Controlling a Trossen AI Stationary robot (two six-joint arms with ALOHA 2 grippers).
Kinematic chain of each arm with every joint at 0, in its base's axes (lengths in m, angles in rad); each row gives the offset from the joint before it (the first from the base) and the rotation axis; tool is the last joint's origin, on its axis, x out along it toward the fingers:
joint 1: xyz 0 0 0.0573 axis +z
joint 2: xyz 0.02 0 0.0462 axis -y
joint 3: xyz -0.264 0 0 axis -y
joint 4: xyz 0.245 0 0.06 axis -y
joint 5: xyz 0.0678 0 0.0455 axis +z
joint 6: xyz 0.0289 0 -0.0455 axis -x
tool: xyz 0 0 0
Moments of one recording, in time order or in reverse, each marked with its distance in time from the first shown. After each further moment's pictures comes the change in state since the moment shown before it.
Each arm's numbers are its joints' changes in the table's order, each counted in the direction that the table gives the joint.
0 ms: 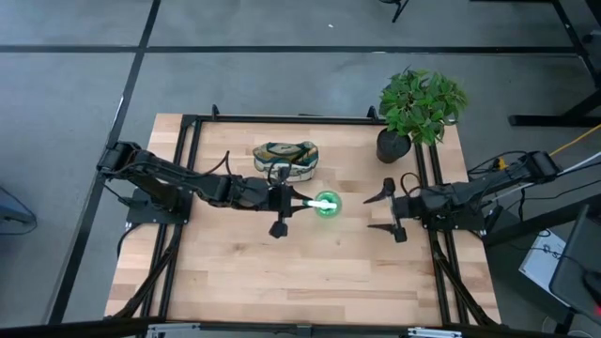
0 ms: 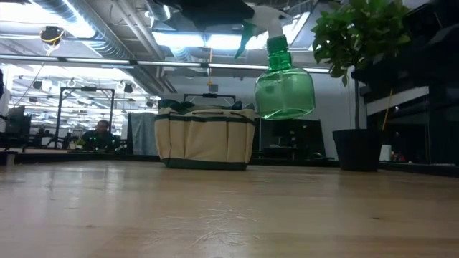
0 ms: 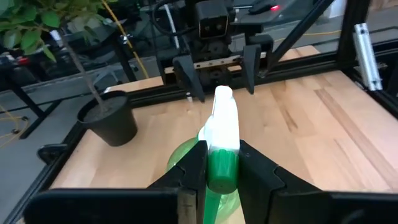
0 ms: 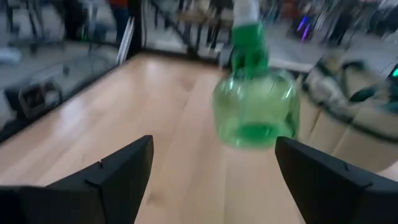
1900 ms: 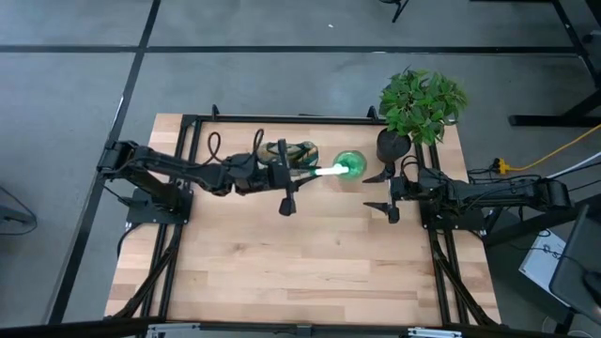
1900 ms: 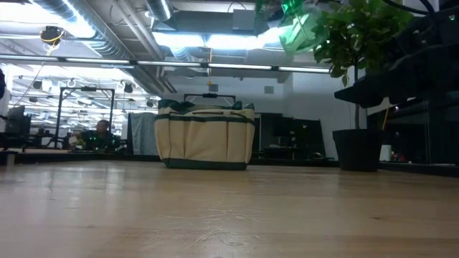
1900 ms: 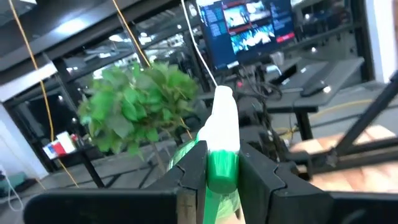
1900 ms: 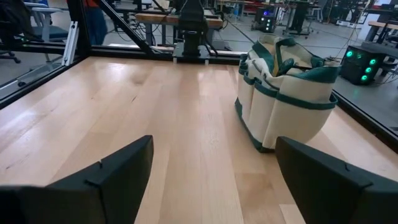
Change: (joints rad) left arm 0.104 0.006 0.042 0.345 0.001 -0.222; right arm -0.449 0.021 -0.077 0.099 0.293 0.007
